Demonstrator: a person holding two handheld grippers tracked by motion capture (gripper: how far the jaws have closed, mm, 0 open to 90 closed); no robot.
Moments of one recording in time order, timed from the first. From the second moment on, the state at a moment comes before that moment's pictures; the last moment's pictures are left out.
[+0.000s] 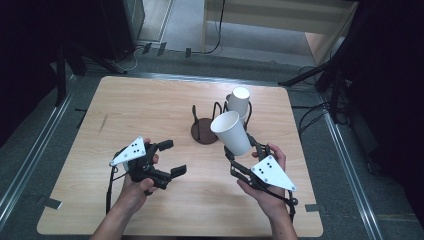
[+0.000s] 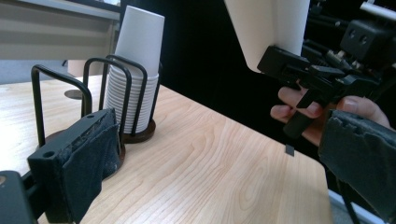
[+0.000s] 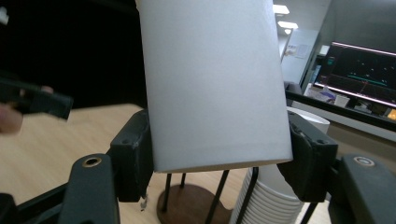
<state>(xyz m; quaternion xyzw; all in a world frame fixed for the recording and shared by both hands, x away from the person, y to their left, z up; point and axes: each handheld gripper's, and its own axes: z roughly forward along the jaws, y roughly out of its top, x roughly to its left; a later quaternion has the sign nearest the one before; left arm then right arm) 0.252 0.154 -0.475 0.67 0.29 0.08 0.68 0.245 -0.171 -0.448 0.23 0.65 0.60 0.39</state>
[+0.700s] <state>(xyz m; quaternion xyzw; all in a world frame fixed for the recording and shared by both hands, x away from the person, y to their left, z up) 0.241 0.137 -0.444 0.65 0.32 0.05 0.69 0.227 -0.114 -0.482 0.23 0.63 0.66 0.34</state>
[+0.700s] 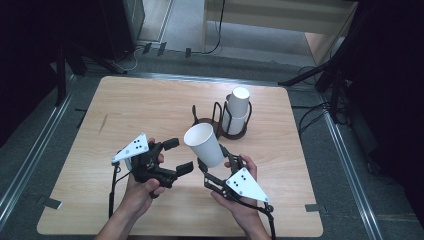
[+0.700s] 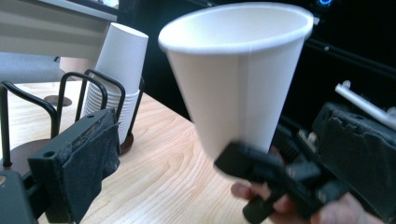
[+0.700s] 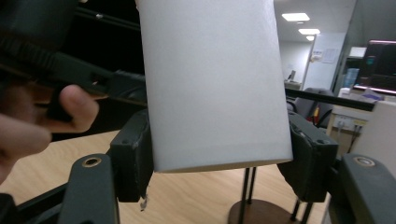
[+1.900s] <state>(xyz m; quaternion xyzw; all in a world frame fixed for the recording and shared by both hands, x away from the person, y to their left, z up) 0.237 0.131 -0.439 0.70 0.31 0.11 0.63 0.223 -0.090 -0.493 0.23 0.70 0.62 0.27</state>
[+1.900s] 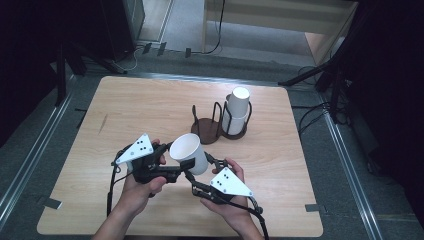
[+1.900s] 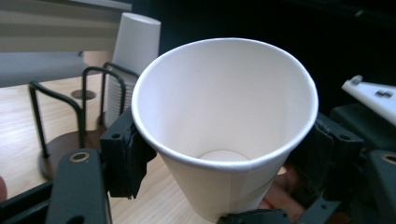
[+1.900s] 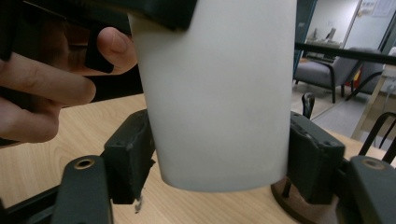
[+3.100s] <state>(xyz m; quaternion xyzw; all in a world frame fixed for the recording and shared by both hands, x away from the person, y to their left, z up) 0.243 0.121 -0.447 0.72 0.35 0.09 0.60 0.229 -0.089 -0.491 0.30 0.70 0.58 0.28</state>
